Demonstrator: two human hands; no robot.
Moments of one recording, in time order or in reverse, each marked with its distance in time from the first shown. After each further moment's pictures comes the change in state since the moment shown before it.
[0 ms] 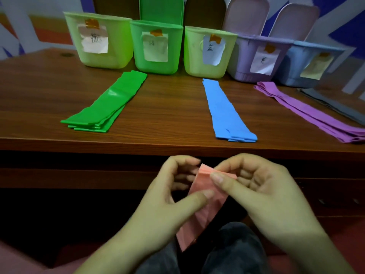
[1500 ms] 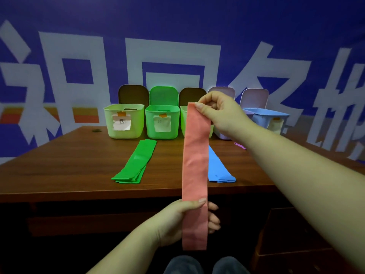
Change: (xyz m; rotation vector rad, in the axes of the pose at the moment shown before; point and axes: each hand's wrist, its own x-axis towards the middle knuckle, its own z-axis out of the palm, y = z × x) left_hand 0.002 0.046 -0.008 -0.291 -0.367 -0.373; right_hand 0.096 -0.153 0.006 -0.376 0.109 -0.498
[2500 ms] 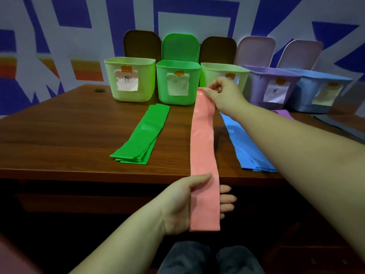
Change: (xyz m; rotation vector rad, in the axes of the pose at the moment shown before) left_hand 0.036 0.007 -0.049 -0.253 0.193 -0.268; right_hand 0.087 0.149 0.079 -0.200 -0.006 0.203
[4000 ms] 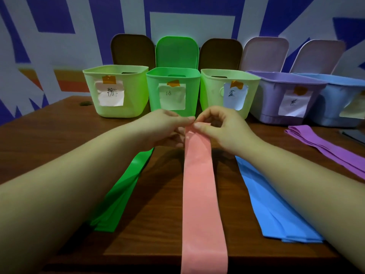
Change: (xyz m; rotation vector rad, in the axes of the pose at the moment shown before) left_hand 0.080 0.186 -0.029 0.738 0.320 0.410; right_hand 0.005 0.039 0.019 0.180 -0.183 -0.125
